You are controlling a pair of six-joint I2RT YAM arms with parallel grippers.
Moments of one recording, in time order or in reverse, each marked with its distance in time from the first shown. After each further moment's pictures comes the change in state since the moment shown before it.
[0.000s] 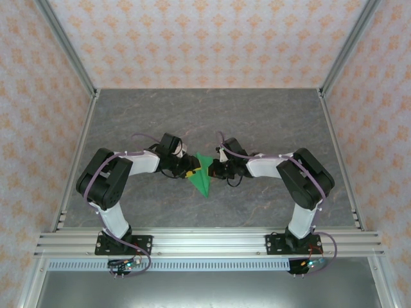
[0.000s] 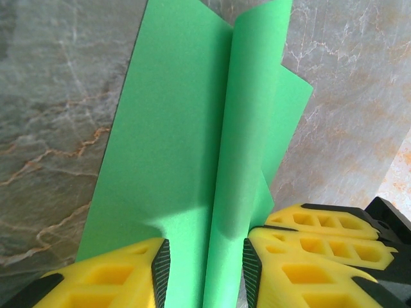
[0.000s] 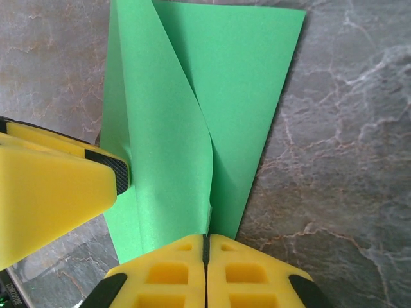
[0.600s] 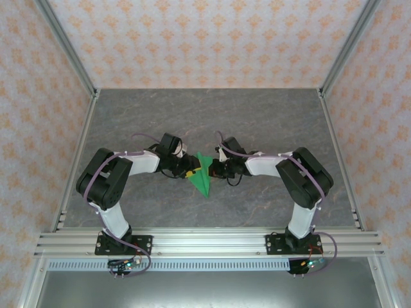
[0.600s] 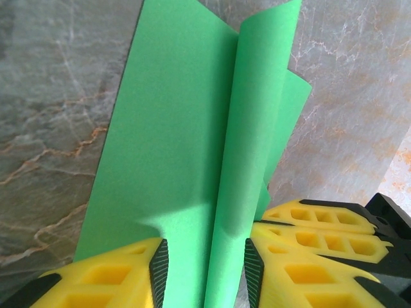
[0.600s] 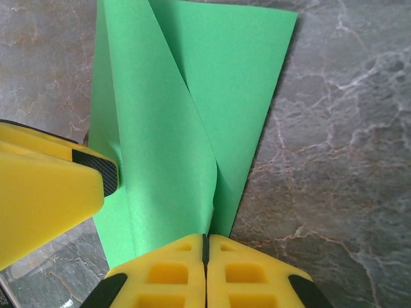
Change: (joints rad) left arm 0.000 -0.003 0.000 0.000 0.002 0.001; right arm 0.000 0.016 0.034 -0.061 0.014 -0.034
